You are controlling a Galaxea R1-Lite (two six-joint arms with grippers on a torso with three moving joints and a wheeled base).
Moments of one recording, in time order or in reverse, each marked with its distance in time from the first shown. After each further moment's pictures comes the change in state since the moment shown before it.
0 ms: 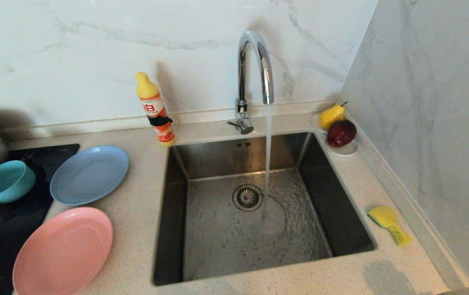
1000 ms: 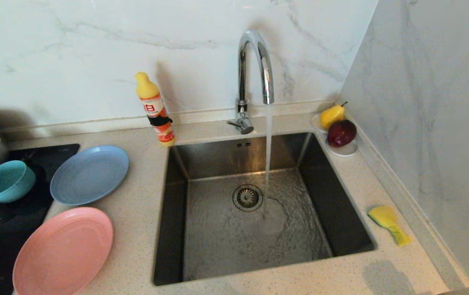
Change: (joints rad) left arm 0.000 0.014 -0.144 0.036 -0.028 0.002; right arm 0.000 0.000 0.000 0.003 0.001 -0.001
